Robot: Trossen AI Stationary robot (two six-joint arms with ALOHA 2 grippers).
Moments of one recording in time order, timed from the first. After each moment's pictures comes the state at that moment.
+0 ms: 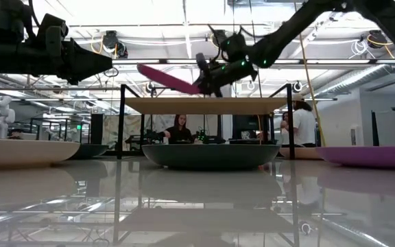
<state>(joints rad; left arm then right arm) 0.24 0.57 0.01 0.68 -0.06 0.05 -0.71 1.98 1.46 0.24 -0.40 0.56</state>
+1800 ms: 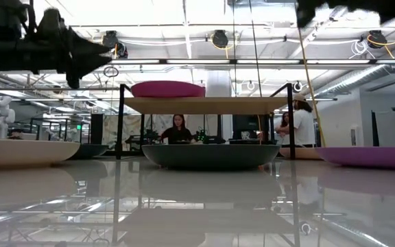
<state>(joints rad) 0.24 0.57 0.01 0.76 -0.05 -0.26 -0.17 0.66 0.46 0.29 -0.38 0.17</state>
